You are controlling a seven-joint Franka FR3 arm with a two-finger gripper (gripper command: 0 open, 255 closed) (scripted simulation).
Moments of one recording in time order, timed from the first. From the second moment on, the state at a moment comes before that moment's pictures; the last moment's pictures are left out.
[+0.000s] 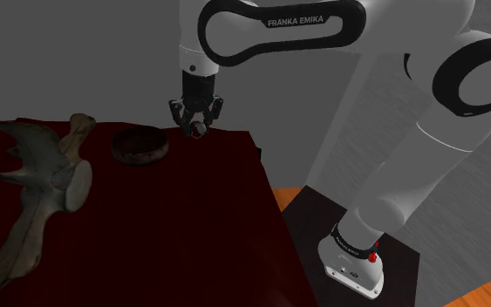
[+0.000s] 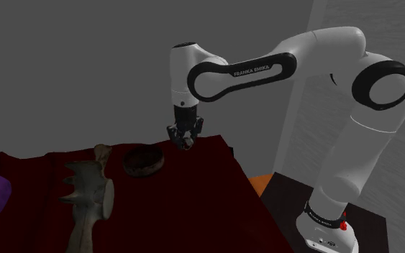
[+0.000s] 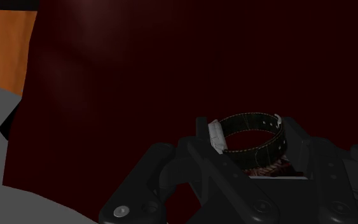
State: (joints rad) arm 0.01 -0.08 0.44 -1.88 0.05 1.83 0.69
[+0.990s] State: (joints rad) arm 0.24 0.71 0.42 -0.81 -0.25 1.50 0.78
